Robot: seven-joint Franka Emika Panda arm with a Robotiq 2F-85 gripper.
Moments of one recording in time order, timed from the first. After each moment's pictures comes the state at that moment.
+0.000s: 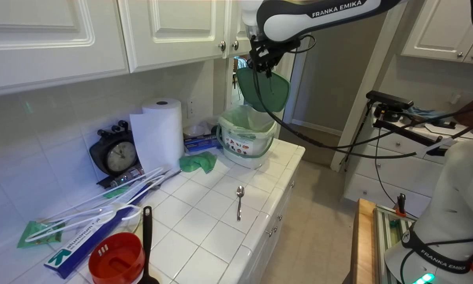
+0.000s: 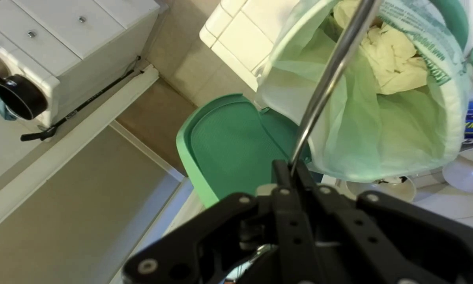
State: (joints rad) arm 0.02 0.07 -0.05 -1.68 -0.70 1.73 0.93
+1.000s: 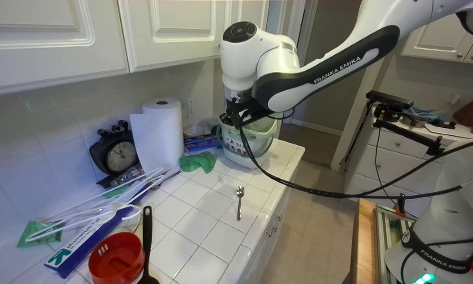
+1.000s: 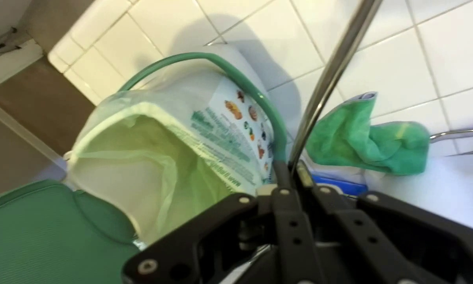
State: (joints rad) arm 0.08 0.10 0.04 -2.02 -0.69 2.17 1.08
